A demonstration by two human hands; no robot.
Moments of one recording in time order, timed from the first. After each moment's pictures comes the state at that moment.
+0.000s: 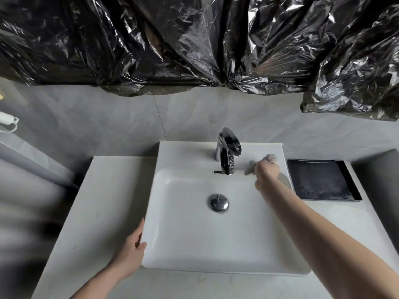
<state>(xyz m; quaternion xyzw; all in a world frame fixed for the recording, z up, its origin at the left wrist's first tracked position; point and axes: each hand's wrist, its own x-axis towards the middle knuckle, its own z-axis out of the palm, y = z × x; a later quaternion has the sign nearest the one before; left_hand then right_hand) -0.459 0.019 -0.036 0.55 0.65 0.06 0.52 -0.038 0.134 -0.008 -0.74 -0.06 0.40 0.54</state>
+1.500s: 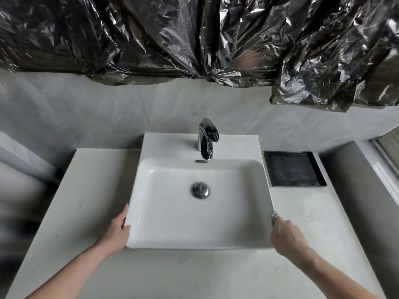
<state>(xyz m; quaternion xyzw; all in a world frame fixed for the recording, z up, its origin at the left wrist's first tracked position) -0.458 0.020 -0.046 0.58 0.66 0.07 0.48 0.006 -0.118 -0.022 -0.87 -0.45 0.21 -0.06</state>
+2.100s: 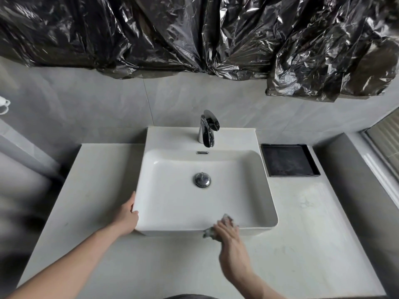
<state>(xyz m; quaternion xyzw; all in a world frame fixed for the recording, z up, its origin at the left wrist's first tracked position) -0.449 0.013 -0.032 0.58 0.68 0.06 0.43 -0.163 -0.174 -0.056 -0.74 -0.58 0.21 0.25</state>
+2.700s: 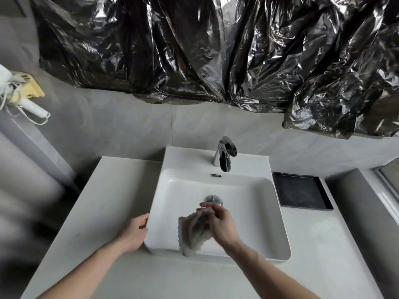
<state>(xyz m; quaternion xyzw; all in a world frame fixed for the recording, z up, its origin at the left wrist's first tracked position) -0.469 0.011 -0.014 0.57 0.64 0.11 0.50 -0.199 -0.045 0.027 -0.68 -0.42 0.47 0.38</state>
